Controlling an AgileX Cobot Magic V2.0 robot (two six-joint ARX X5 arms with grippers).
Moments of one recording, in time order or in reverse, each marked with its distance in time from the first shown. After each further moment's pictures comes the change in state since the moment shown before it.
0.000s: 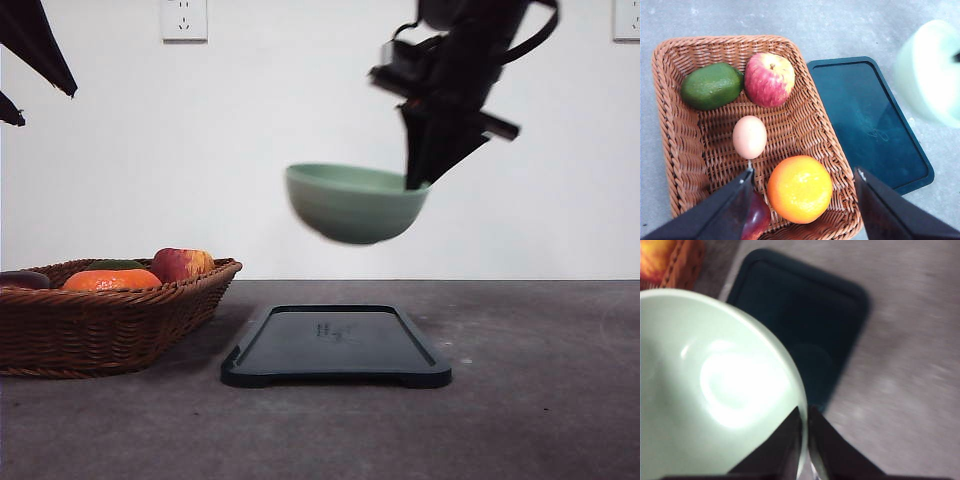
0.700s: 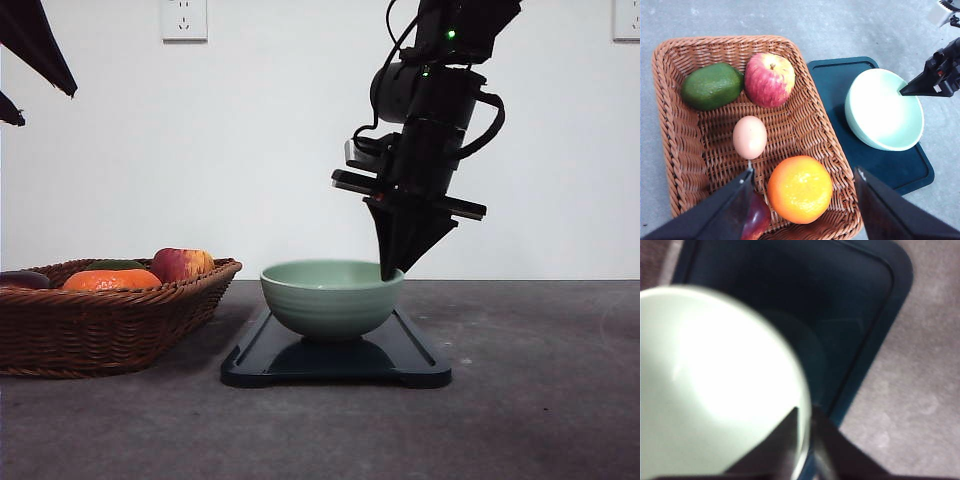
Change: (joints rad) left_arx 0.000 0.000 0.000 0.001 0.000 0.000; right_arx 0.049 0.169 0.000 0.055 0.046 0.032
